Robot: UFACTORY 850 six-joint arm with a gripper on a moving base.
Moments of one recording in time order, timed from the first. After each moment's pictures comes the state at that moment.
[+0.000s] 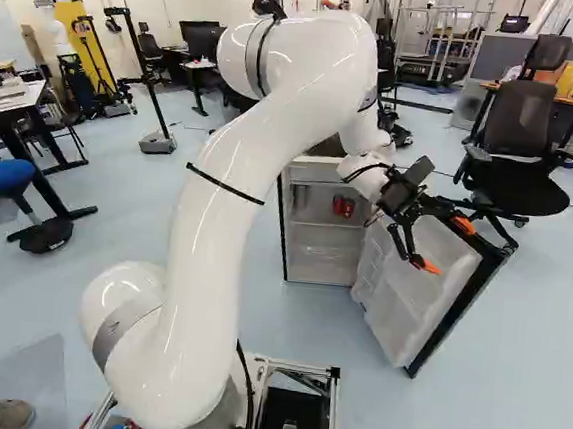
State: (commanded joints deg) arm -30.4 -45.4 -72.6 101.2 74.0 0.0
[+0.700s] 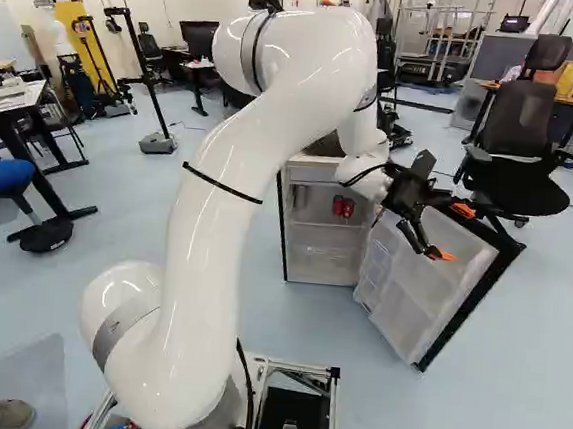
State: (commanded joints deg) arm -29.5 -42.3 -67.1 86.6 70.0 0.0
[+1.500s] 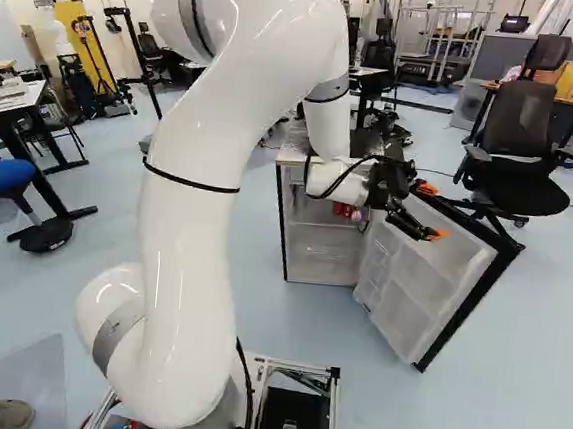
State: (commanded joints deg) arm -25.6 -31.6 -50.0 62.5 68.0 0.0
